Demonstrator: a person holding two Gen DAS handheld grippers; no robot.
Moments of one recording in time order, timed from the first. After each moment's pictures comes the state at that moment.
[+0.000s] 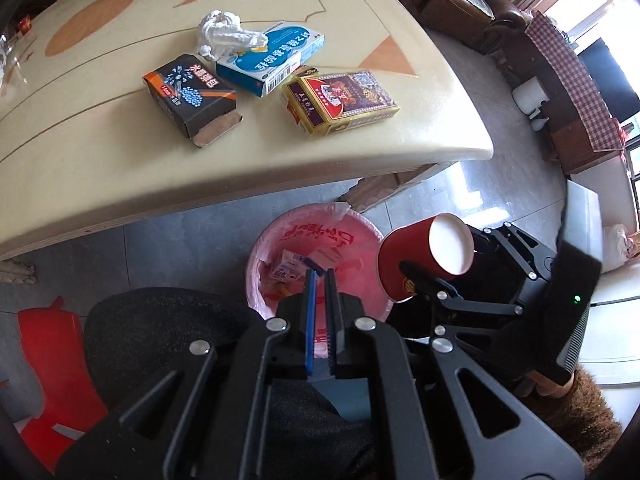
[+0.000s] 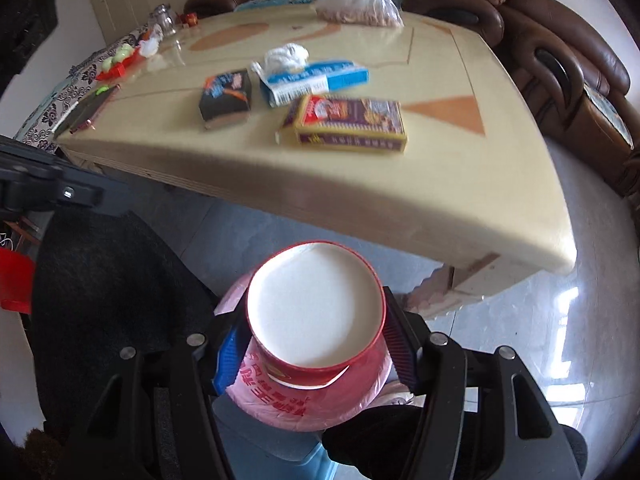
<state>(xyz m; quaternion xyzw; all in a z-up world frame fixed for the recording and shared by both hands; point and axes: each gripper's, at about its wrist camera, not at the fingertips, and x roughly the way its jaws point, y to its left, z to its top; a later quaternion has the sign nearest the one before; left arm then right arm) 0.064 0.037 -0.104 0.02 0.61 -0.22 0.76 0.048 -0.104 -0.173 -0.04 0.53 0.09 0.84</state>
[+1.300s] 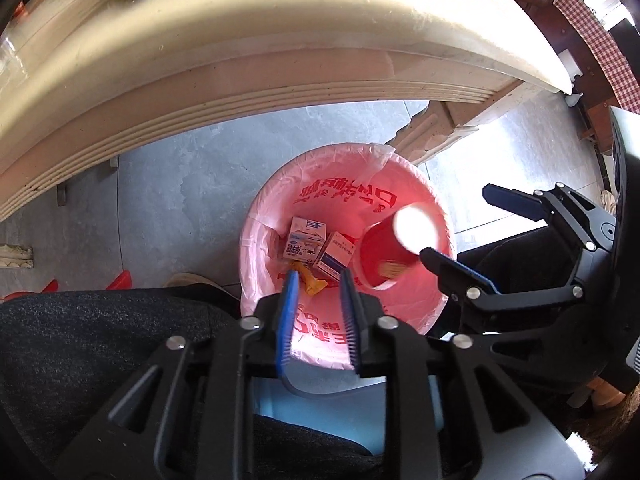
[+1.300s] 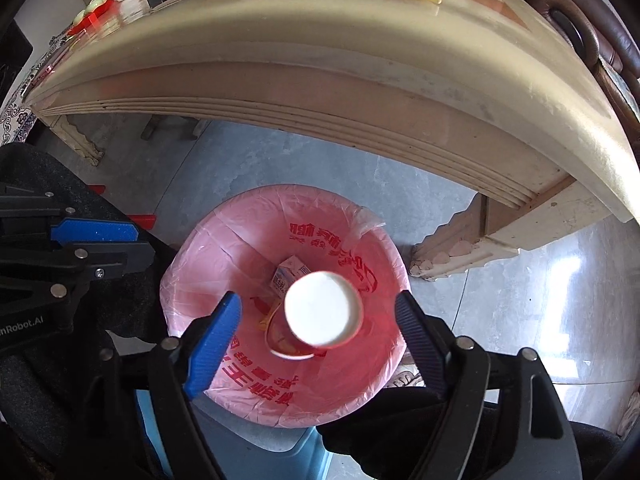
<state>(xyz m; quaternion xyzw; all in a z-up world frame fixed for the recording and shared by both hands) 0.049 0.017 -0.231 0.06 0.65 -0.18 0.74 0.055 -0.101 -0.257 -0.06 0.59 0.08 0.80</state>
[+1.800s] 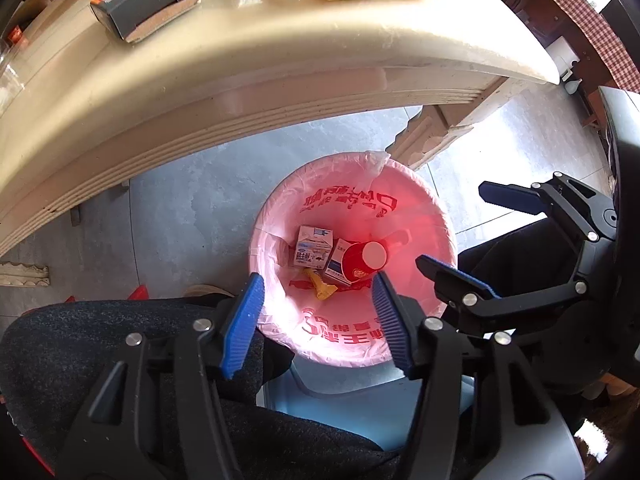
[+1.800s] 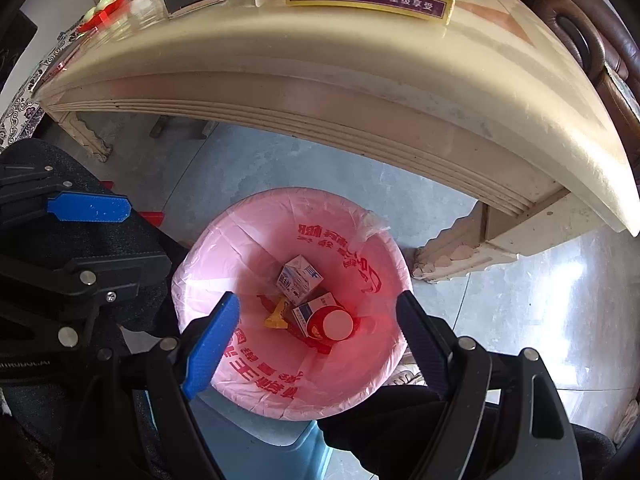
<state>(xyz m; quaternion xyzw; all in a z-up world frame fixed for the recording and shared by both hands) 0.043 0.010 -0.206 0.09 0.63 -0.18 0.75 0.054 -0.098 -0.240 -0.06 0.59 0.10 0.80</state>
